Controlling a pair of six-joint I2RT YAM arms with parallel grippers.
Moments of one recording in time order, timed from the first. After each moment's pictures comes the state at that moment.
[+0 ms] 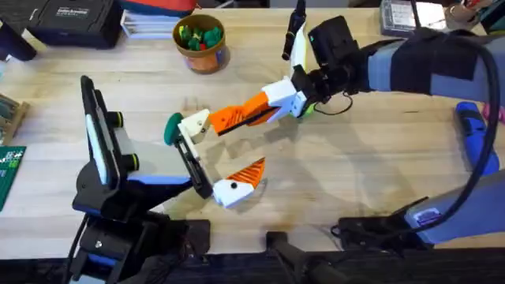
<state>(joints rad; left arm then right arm) -0.22 0.01 0.01 -0.07 0.84 -0.04 0.39 1.74 0.97 -0.32 -1.52 0.36</state>
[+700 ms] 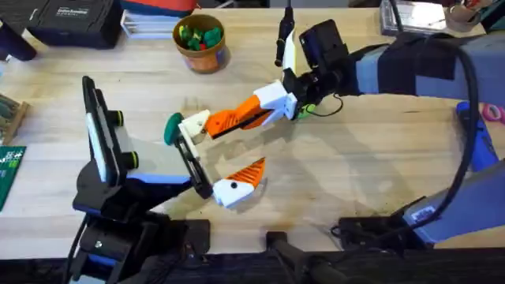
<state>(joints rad) -0.23 0.01 0.01 -0.07 0.84 -0.06 0.43 1.78 0.97 -0.23 -1.51 0.47</state>
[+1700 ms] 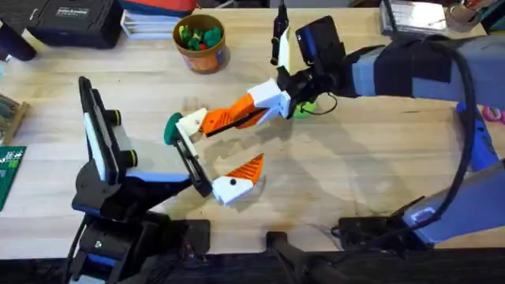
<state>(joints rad) -0.22 0.01 0.01 -0.07 0.82 -0.07 0.46 1.78 0.97 -0.11 -1.48 0.60</state>
